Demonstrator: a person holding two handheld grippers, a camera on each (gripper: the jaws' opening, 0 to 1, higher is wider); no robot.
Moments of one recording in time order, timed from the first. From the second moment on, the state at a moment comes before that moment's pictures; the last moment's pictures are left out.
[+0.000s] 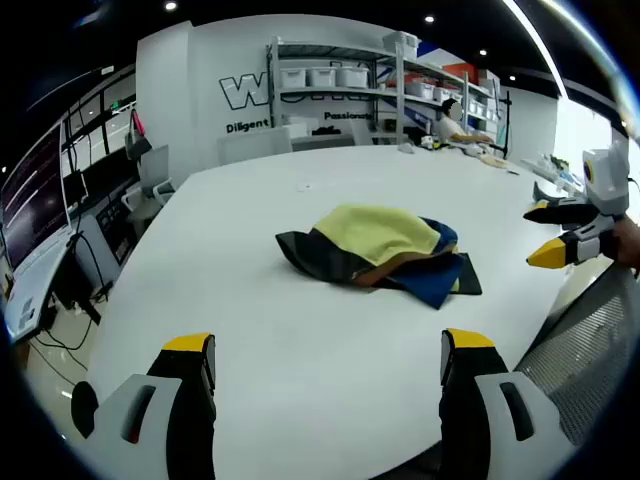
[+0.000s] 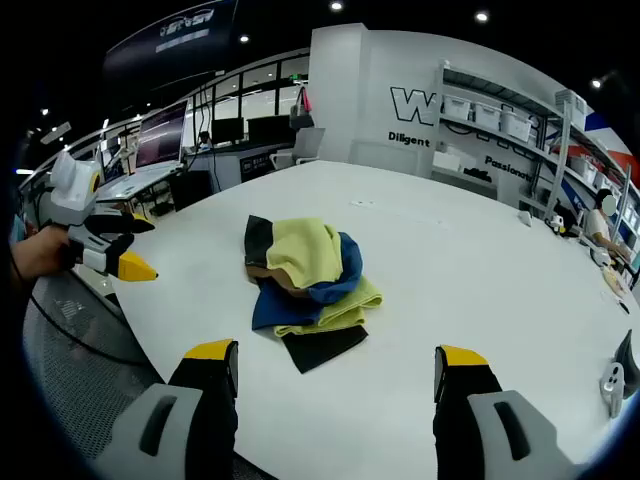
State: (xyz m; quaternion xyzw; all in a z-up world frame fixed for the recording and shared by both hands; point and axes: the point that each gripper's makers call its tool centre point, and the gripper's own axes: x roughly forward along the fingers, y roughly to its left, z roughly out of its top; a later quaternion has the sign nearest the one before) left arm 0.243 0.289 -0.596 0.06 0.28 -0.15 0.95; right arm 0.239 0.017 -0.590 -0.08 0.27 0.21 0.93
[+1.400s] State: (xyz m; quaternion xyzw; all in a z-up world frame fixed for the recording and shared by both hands) left arm 0.244 0.291 -0.595 0.05 0.28 -0.14 0.95; right arm 0.240 0.020 -0.589 -0.06 0.27 0.22 0.93
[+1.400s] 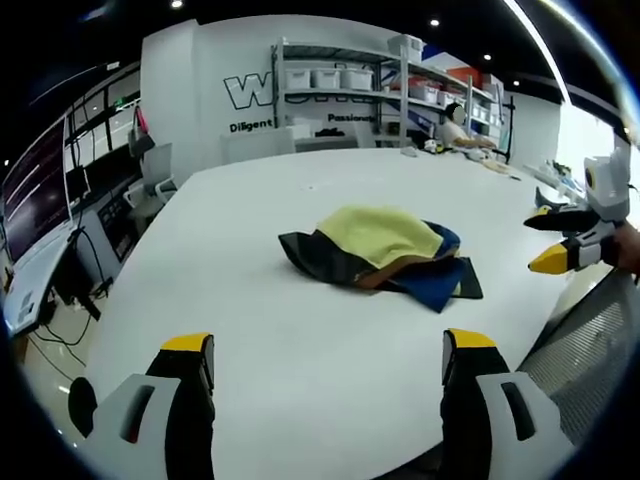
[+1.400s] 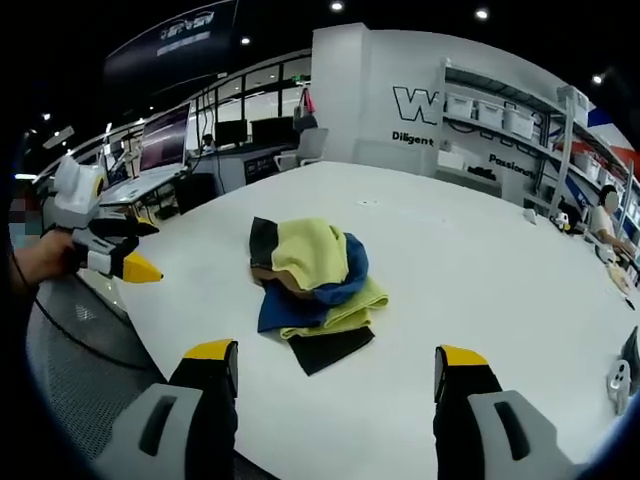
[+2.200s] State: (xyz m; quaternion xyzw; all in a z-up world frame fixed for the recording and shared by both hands) left arm 0.247 0.288 -0.582 0.00 0.27 -0.15 0.95; right arm 0.250 0.030 -0.569 -0.08 0.22 0.27 0.93
